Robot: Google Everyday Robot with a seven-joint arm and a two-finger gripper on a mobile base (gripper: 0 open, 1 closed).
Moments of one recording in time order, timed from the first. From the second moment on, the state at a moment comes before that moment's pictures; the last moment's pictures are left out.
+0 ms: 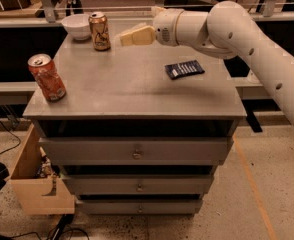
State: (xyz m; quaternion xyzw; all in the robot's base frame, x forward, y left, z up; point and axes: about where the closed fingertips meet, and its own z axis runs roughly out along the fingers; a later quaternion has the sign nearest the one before) arm 0.735 0.026 0.976 -0.38 0.64 0.30 0.59
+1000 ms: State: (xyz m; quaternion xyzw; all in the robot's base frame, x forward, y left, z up) arm 0.816 0.095 0.933 -0.42 0.60 0.35 0.59
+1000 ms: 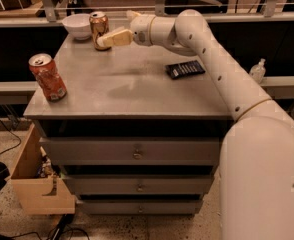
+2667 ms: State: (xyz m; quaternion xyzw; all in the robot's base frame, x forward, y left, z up) arm 0.855 0.130 0.941 -0.38 0.64 0.33 0.58
